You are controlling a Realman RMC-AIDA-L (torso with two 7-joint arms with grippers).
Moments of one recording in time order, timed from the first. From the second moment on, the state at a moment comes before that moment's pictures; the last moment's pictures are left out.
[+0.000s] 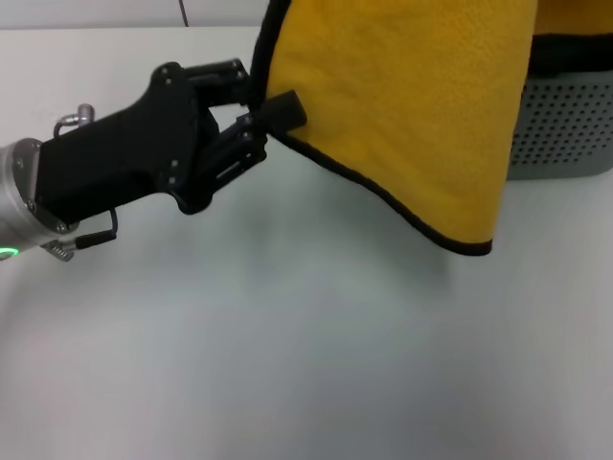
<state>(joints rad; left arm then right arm) -0.52 -2.09 0.76 0.49 1.49 1.97 -1.10 0.81 2.00 -0.95 -0.76 -0.98 -1.94 1.50</state>
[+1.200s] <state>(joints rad) -0.40 -2.04 0.78 0.94 1.49 2.00 -1.41 0.51 2.02 -1.03 -0.41 -0.92 -2.14 1.57</state>
